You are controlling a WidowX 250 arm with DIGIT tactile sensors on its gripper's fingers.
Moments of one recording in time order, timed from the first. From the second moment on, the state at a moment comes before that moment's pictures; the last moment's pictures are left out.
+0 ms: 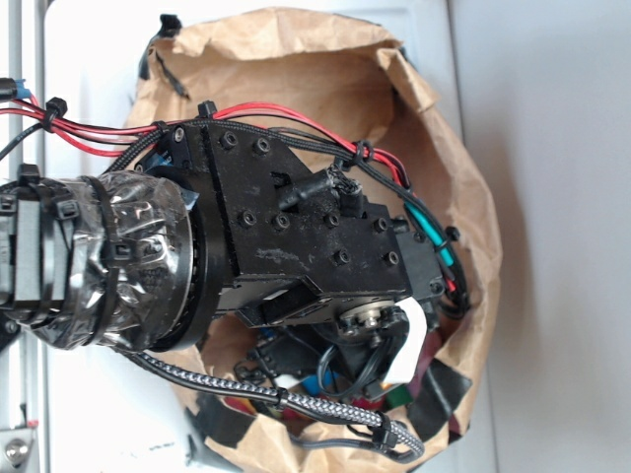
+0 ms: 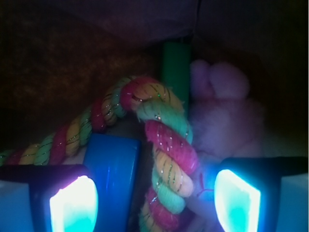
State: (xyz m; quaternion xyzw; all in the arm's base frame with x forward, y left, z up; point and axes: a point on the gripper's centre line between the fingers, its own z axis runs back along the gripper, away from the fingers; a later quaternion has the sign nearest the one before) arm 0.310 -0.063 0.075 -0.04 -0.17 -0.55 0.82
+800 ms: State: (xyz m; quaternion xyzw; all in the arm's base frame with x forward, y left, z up) arm 0.313 -0.073 0.069 -0.02 -0.18 -0.57 0.81
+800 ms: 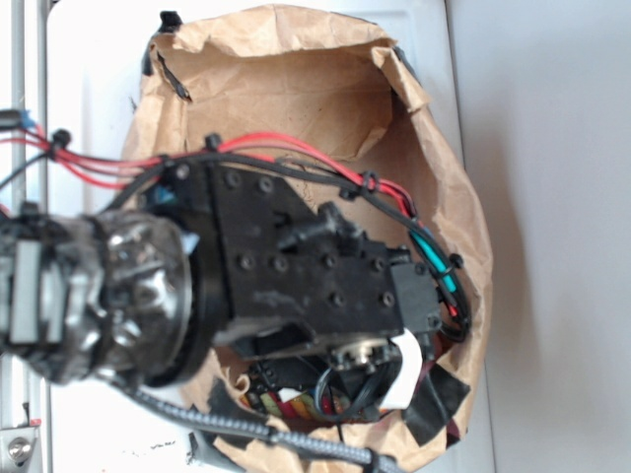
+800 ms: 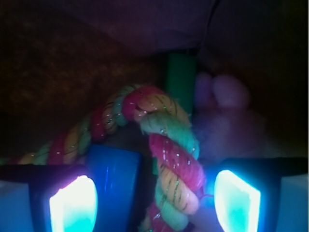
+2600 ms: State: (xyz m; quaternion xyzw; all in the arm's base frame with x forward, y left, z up) arm 0.321 -0.056 0.094 -0.01 -0.21 -0.53 0.82
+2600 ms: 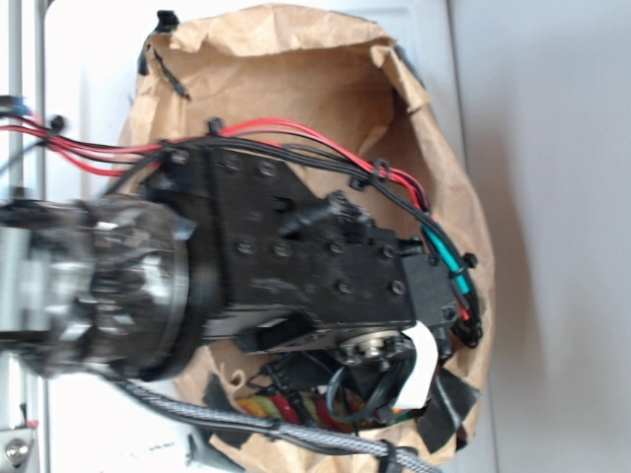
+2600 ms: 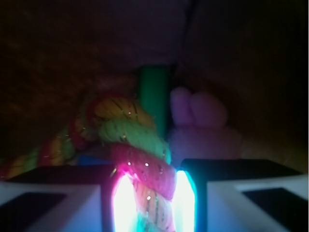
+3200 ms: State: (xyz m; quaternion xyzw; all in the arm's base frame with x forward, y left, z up) arm 0.313 -0.016 0.116 -0.01 -0.12 -0.28 0.95
